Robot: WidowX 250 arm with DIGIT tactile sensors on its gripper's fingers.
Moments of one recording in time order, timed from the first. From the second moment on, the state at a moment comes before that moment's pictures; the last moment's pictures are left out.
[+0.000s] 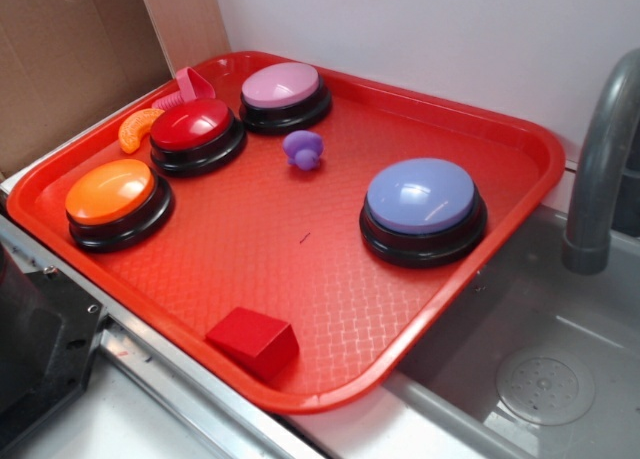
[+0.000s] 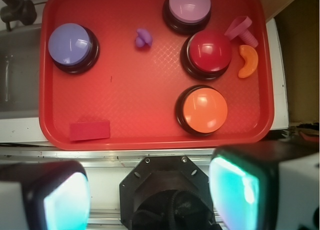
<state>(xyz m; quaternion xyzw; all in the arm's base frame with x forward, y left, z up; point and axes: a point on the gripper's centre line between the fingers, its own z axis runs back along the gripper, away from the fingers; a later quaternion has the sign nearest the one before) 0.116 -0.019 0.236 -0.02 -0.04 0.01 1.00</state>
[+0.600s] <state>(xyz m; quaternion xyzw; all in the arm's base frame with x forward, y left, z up) 0.147 -0.024 0.213 -0.01 -0.04 0.09 1.00</state>
